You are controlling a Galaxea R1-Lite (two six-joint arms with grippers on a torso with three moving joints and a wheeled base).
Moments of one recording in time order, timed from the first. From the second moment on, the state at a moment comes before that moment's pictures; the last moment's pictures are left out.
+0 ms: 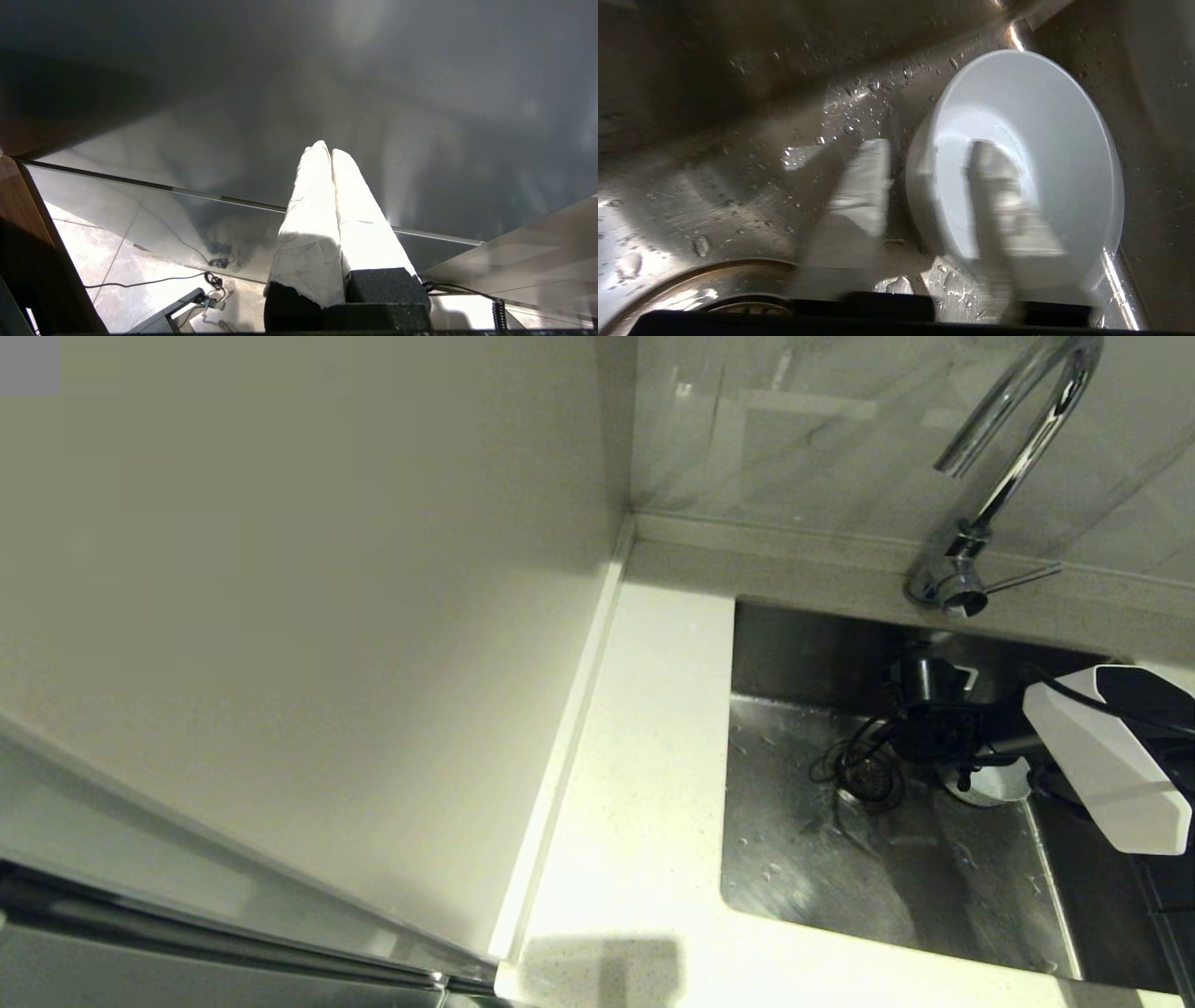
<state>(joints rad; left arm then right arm) 0.00 0.00 0.00 -0.01 0.00 0.00 -0.06 2.56 -1.79 -0.15 -0.75 0.36</state>
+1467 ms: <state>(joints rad) 0.00 0.00 0.00 -0.01 0.00 0.00 -0.28 1.04 -0.87 0.71 -0.43 0.66</state>
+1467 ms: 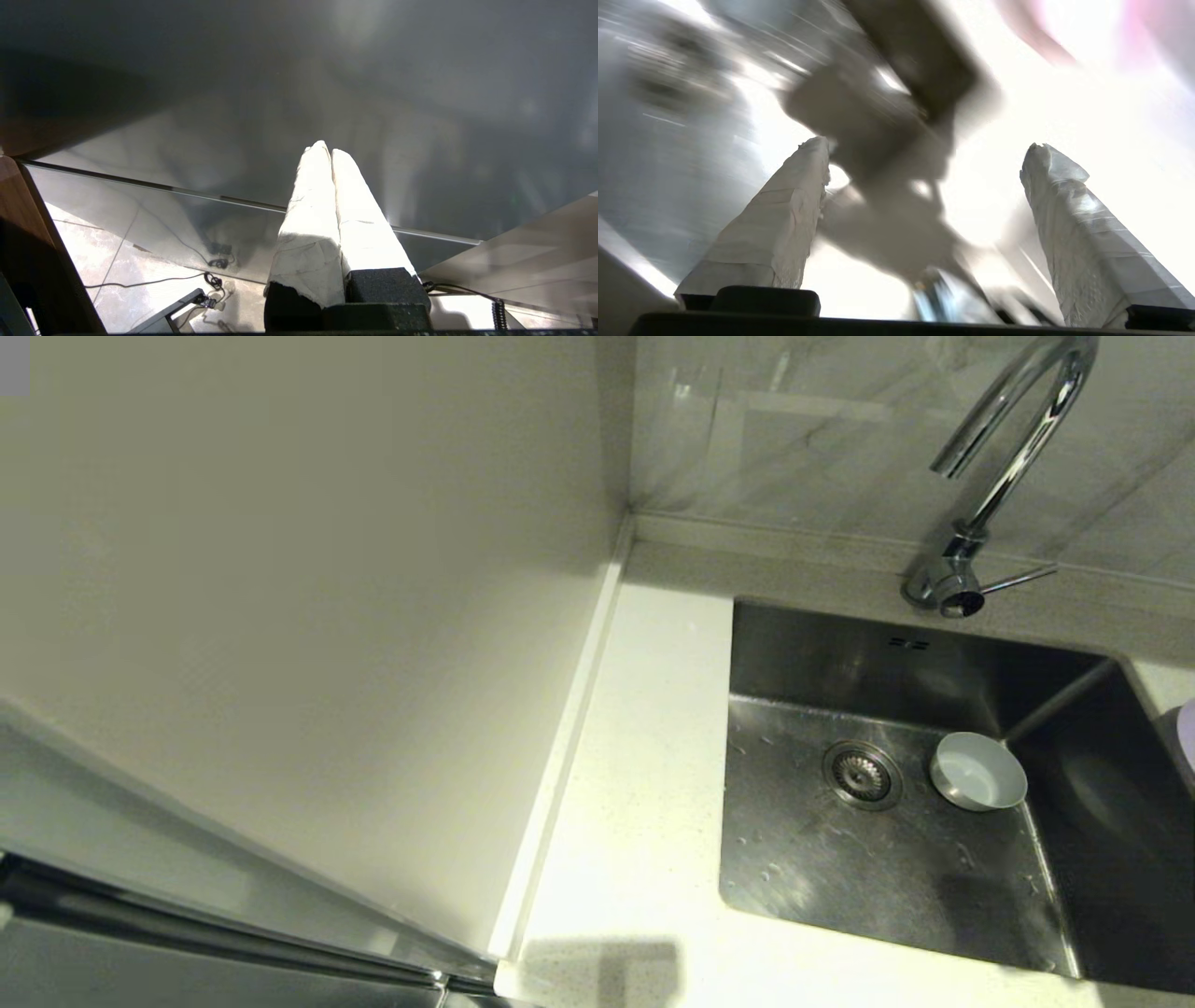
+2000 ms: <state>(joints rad) 0.00 0.00 0.00 -0.01 0.00 0.00 -0.48 1.01 -0.87 0.79 -0.30 0.60</state>
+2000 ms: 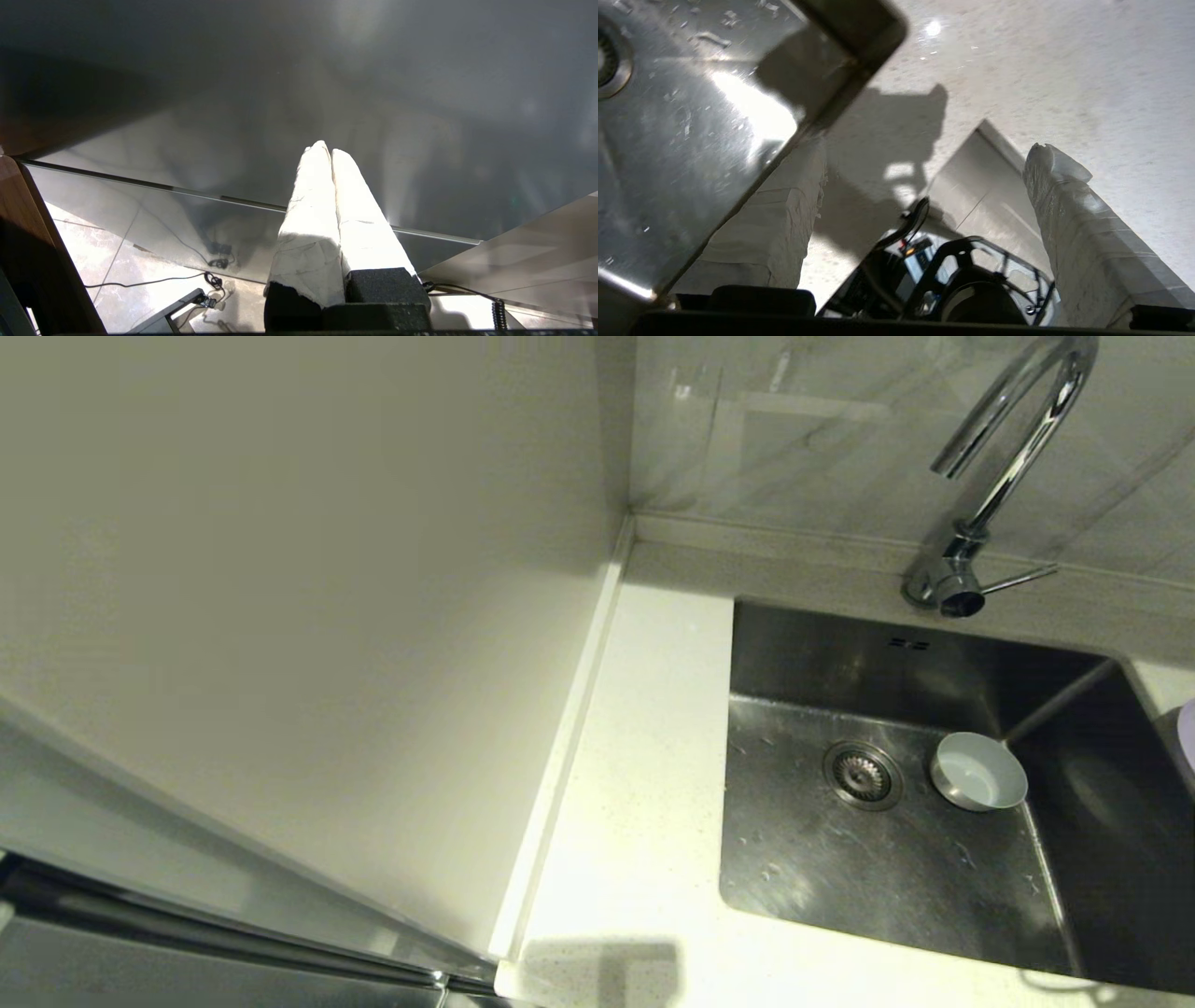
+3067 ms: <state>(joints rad) 0.00 0.00 0.00 -0.01 0.00 0.00 -0.60 1.52 -1.22 0.35 0.02 -0.39</state>
